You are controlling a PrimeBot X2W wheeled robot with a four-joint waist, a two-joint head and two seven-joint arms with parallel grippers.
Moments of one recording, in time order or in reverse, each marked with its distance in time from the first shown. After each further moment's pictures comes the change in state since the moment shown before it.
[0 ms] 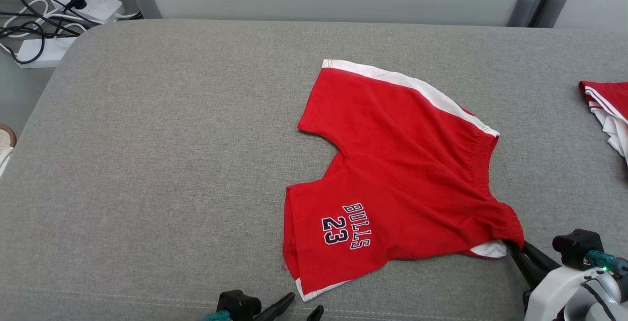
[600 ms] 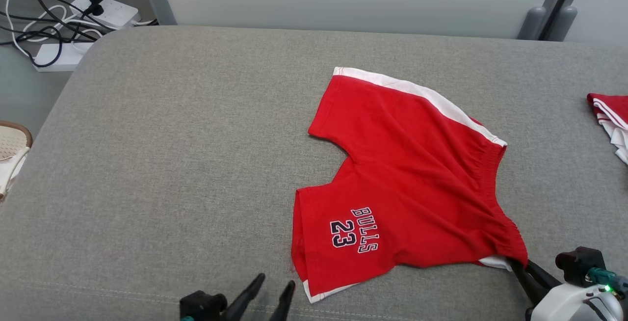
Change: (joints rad) left arm 0.180 -0.056 0.430 -0.167 0.244 0.000 0.000; right arm 0.053 0.013 -0.033 0.023 -0.002 0.000 0.000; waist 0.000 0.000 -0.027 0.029
